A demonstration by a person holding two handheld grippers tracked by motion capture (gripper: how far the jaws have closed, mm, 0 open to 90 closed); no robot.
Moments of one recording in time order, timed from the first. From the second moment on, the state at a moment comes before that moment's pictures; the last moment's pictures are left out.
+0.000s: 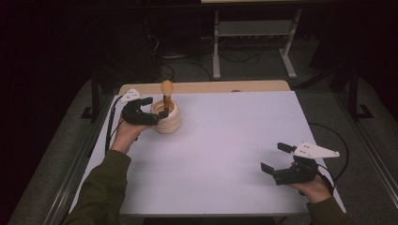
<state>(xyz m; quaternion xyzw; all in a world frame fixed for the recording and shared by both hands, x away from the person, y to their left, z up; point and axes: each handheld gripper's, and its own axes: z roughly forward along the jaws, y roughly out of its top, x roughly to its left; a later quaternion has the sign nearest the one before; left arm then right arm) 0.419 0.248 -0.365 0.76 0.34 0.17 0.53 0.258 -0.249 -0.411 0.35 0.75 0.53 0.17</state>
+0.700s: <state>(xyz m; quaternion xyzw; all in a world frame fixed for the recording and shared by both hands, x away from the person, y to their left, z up) 0.373 0.238 -0.351 0.78 0.29 0.15 0.53 0.256 -0.247 -0.408 0.35 0.75 0.53 0.17</state>
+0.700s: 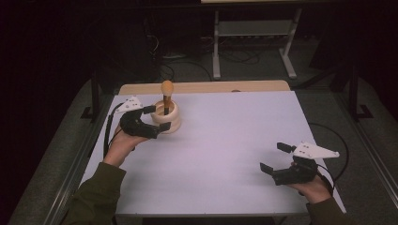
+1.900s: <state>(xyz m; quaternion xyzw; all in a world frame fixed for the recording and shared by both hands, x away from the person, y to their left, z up) 0.296 0.248 -0.376 0.79 0.28 0.14 0.53 0.254 -0.250 -0.404 0.35 0.75 0.54 0.18</state>
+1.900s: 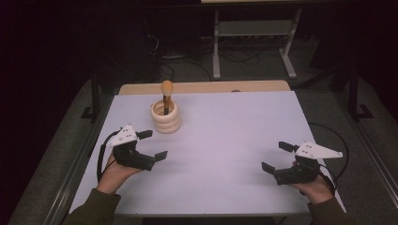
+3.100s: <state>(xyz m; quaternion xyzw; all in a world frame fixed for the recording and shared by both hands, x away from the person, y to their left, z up) 0.269 0.263 -0.413 0.81 0.28 0.14 0.50 0.256 -0.247 -0.412 0.35 0.76 0.53 0.17</state>
